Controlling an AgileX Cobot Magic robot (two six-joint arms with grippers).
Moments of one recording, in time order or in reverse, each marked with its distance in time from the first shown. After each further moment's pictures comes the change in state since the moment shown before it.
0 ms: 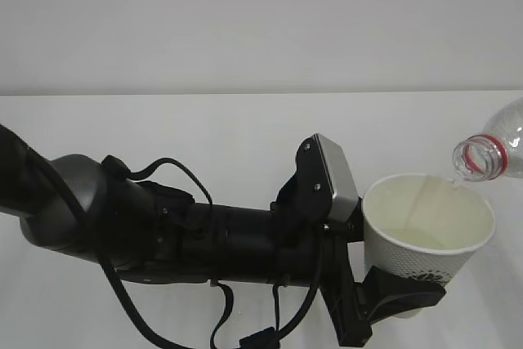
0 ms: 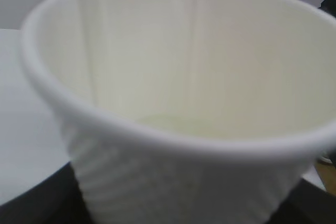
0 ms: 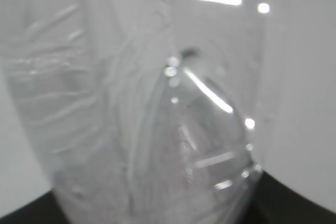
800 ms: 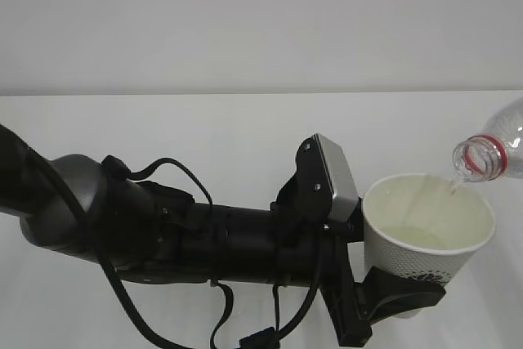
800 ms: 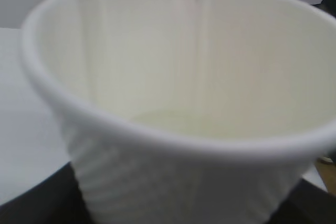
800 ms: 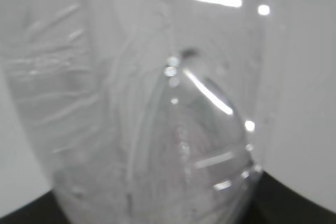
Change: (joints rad) left arm 0.000 0.000 0.000 0.000 0.000 0.000; right arm 0.000 0.000 0.000 0.000 -0.004 -0.010
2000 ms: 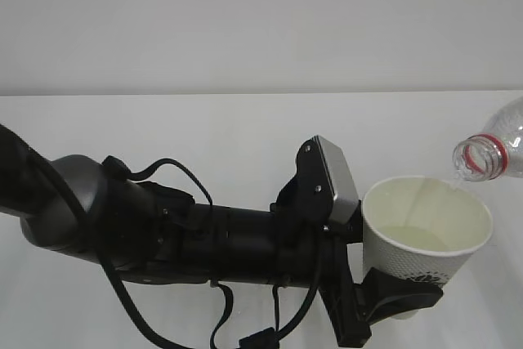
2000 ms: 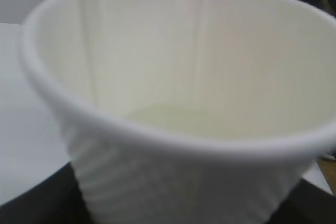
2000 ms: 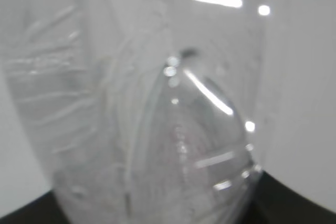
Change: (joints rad) left arm 0.000 0.002 0.000 0.000 0.013 0.000; right arm 0.000 0.000 0.000 0.000 -0.004 -0.001
